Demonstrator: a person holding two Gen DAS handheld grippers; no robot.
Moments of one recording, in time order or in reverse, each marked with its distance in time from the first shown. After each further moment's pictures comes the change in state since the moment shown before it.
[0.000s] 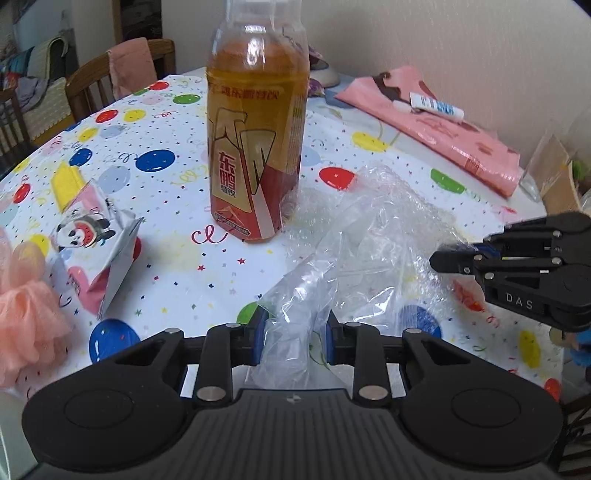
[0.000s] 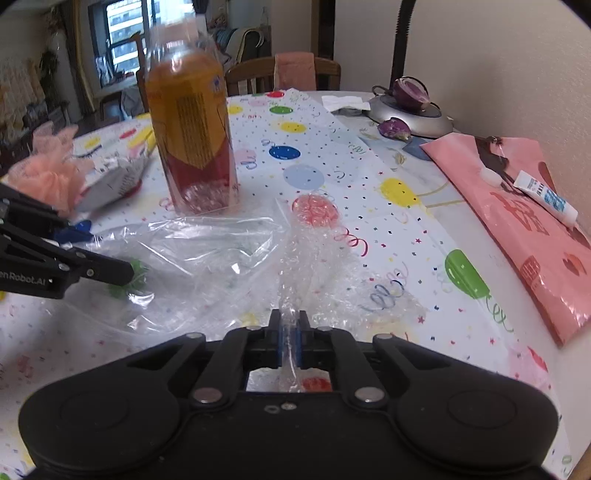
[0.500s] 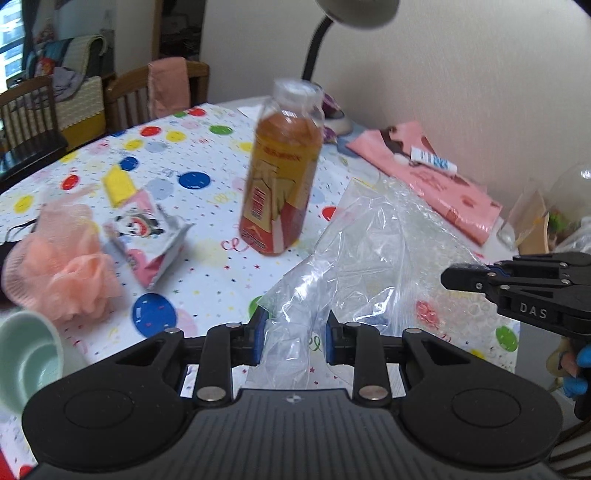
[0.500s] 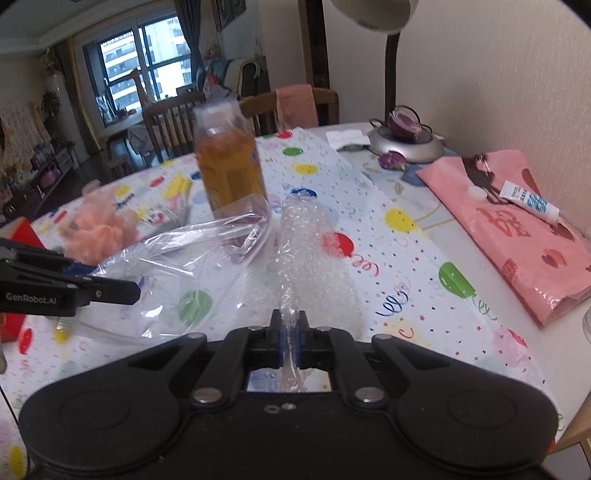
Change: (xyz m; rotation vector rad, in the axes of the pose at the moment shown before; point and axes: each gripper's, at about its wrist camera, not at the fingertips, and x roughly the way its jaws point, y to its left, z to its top) left arm -0.082 0.002 -0.019 -0.132 -0.107 -0.006; right arm -0.077 0.019 0.011 0.084 -0.077 0.051
